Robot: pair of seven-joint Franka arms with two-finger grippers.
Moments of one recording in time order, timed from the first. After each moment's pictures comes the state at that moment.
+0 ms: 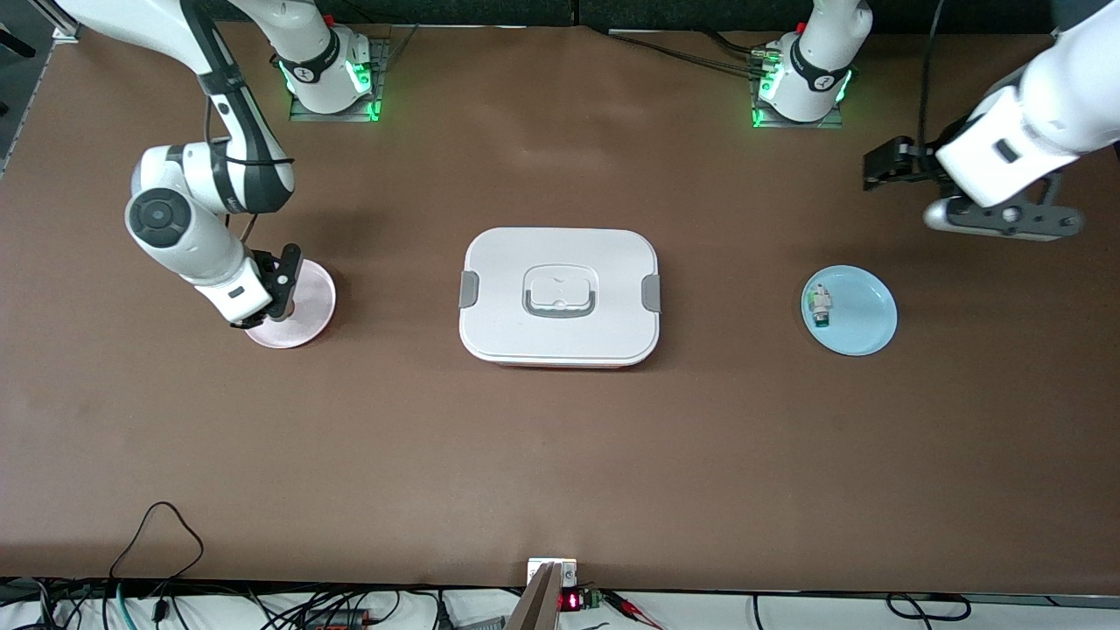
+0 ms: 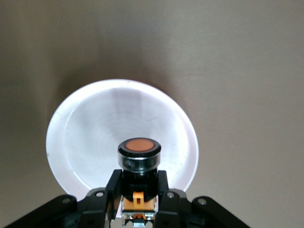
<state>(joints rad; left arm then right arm) 0.12 0.10 -0.27 -1.40 -0.04 1.30 -0.12 0.10 0.28 -0.03 -2.20 -0.26 2.44 -1.24</state>
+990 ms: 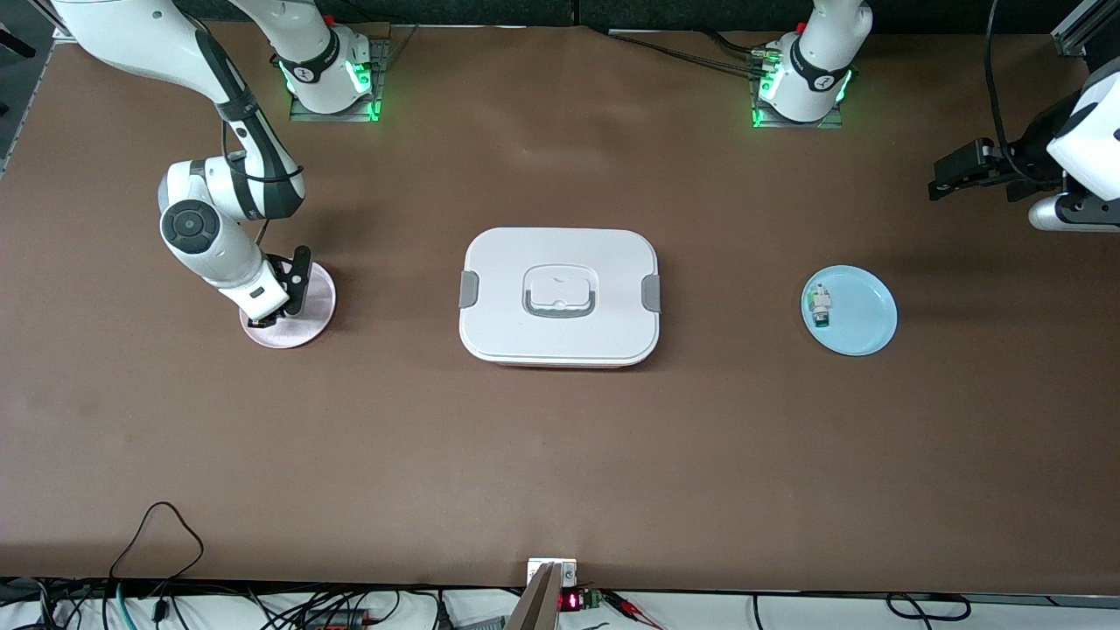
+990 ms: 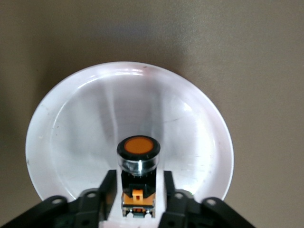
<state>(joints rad) 0.15 0.09 -0.21 -1.40 -0.04 1.34 -0.08 0.07 0.35 -0.03 -2.26 -0.30 2.57 -1.25</state>
